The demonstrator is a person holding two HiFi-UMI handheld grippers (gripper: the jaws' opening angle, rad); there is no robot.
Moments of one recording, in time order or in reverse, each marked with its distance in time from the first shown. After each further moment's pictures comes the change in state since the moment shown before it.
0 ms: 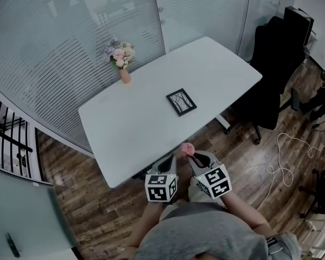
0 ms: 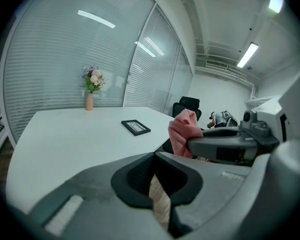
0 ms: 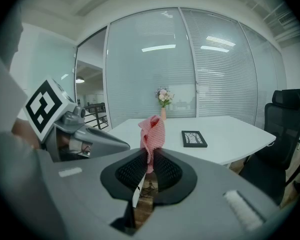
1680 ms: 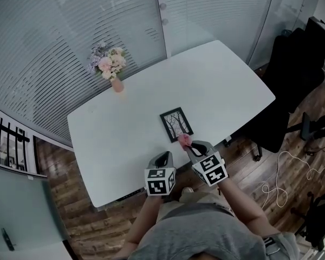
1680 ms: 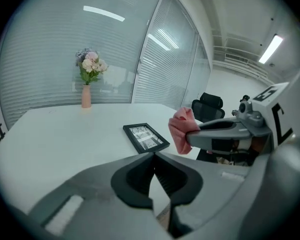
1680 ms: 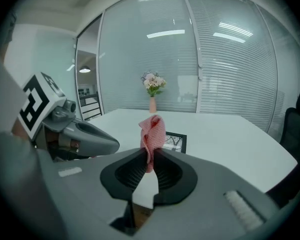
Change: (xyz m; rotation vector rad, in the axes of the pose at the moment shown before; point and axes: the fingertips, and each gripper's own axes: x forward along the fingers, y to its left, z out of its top) left arm 0.169 0.049 0.065 -0.079 0.041 0.150; right arm 0.134 -0.168 0.024 -0.085 0.128 0.102
